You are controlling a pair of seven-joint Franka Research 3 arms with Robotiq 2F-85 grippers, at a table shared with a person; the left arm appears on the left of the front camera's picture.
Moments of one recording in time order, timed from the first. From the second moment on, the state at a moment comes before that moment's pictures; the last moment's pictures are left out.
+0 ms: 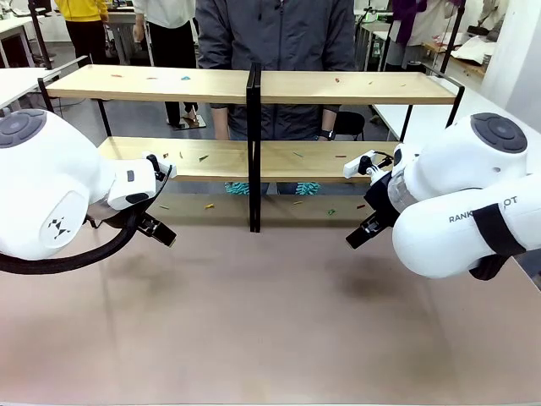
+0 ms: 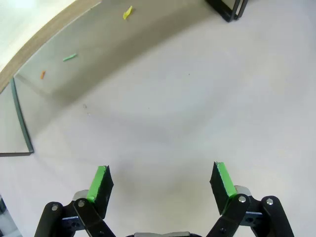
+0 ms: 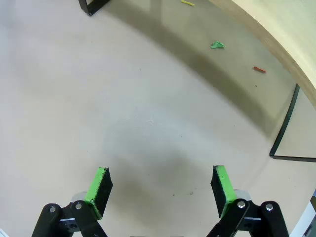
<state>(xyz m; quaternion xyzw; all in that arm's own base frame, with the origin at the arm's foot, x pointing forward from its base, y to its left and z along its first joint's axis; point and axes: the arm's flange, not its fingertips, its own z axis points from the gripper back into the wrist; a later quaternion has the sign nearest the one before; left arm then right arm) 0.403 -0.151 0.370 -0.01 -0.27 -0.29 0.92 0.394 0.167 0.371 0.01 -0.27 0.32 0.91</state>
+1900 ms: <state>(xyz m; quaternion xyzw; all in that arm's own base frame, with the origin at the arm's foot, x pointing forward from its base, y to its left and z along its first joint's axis) 0.293 -0.069 0.634 -0.16 -0.50 -0.22 0.82 0.269 0.076 0.647 0.05 -0.45 0.26 0.85</state>
